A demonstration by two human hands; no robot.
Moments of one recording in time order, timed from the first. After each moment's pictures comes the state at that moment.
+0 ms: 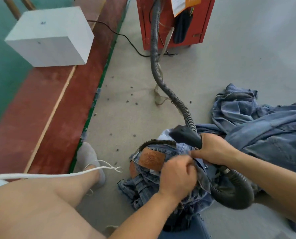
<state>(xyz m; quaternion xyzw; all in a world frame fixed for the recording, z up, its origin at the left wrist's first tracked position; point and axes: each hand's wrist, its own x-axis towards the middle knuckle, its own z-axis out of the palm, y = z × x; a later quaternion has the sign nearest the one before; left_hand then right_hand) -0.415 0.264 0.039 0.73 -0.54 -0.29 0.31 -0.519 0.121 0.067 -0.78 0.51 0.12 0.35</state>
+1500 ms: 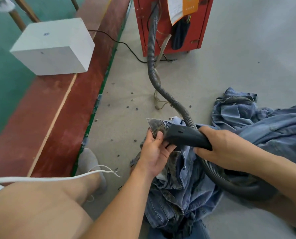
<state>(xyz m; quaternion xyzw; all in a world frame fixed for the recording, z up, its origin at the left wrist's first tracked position) -0.347 0.213 0.038 0.37 -0.01 -0.63 0.69 -0.534 0.122 0.131 -0.87 0.39 0.05 0.29</state>
